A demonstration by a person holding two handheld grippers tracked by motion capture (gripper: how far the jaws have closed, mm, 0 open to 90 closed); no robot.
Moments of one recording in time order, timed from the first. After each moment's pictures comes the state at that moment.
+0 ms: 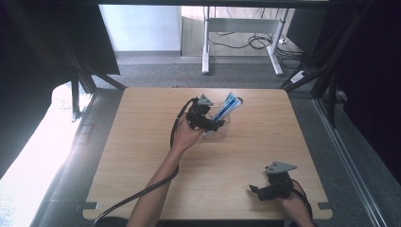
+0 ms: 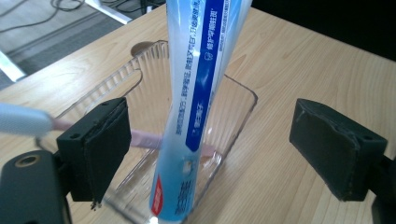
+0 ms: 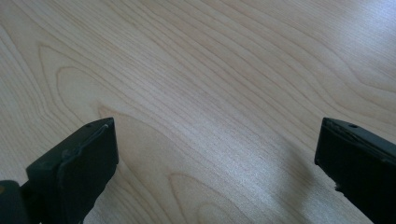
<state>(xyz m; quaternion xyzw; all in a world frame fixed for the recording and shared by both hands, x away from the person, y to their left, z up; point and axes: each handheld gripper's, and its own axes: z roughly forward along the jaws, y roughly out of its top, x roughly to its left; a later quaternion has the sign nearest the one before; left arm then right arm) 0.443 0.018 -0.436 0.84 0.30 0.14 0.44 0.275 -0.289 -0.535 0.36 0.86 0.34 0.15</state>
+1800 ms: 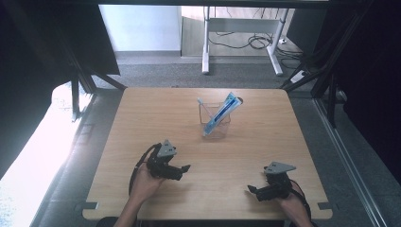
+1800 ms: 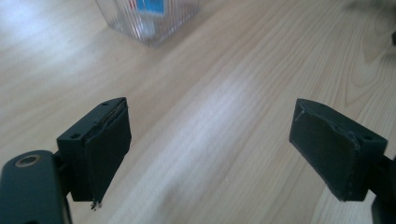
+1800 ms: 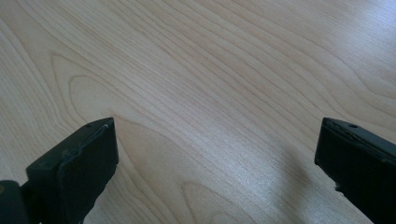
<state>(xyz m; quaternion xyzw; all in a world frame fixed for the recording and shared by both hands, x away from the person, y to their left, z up) 0.298 0.121 -0.491 0.86 0.31 0.14 0.39 0.272 -0.283 -0.534 0.35 0.85 0.35 0.15</state>
